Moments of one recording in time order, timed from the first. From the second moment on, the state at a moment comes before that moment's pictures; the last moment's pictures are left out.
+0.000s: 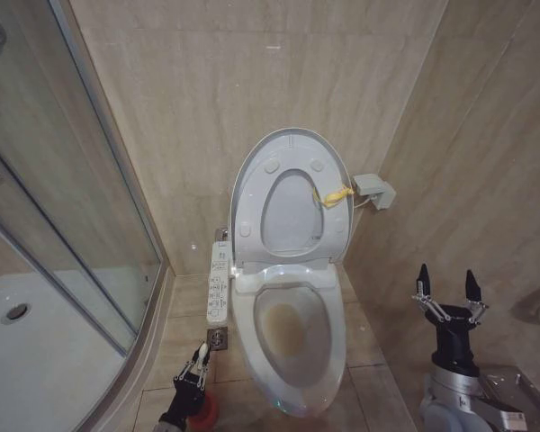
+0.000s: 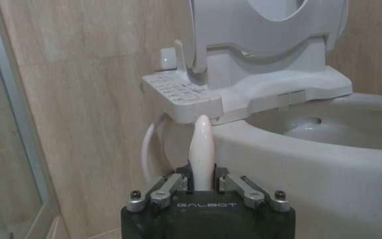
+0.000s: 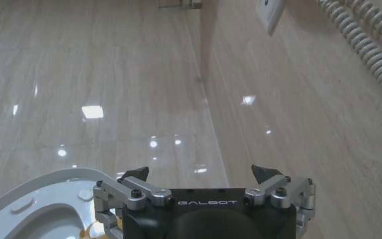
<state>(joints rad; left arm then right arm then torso) 1.33 -1.04 0.02 -1.43 -0.15 -0.59 -0.30 -1.52 1.42 0.83 1.93 0.63 0.79 -0.28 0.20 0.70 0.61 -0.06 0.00</state>
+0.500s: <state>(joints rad) 1.26 -1.07 0.04 -1.33 -0.18 -0.60 -0.21 -1.53 1.43 0.83 1.93 0.63 0.81 -0.28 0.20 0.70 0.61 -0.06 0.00</state>
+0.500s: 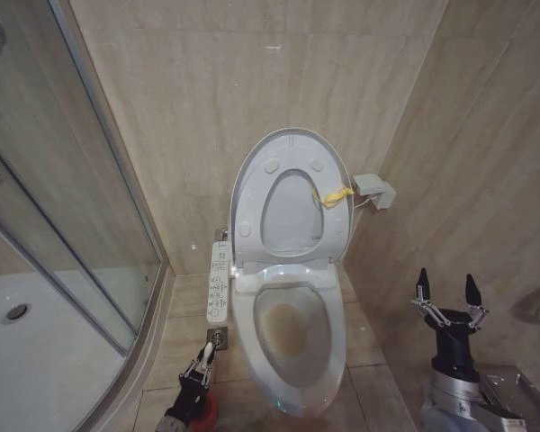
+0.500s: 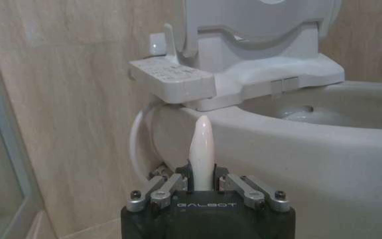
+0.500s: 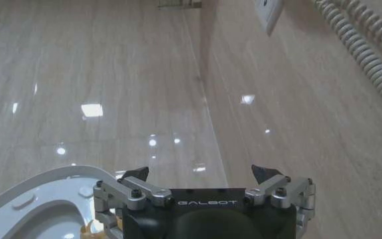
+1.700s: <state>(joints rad) 1.21 -1.06 0.05 -1.25 -0.24 -0.64 -0.07 -1.53 1.42 0.79 1.94 0.62 0.81 -0.29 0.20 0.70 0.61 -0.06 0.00</state>
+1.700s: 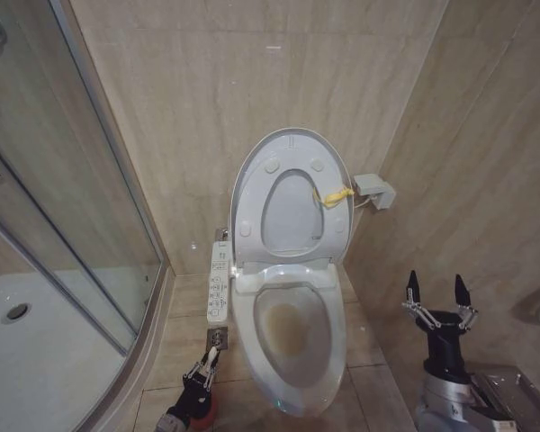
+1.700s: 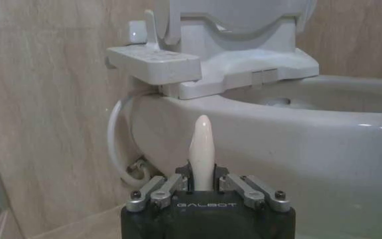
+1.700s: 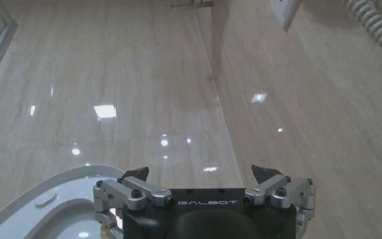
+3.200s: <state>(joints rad) 1.37 -1.05 -0.17 -1.50 -0.19 -0.63 -0.18 -1.54 1.37 0.80 1.92 0.59 0.79 -0.19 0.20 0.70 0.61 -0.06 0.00</state>
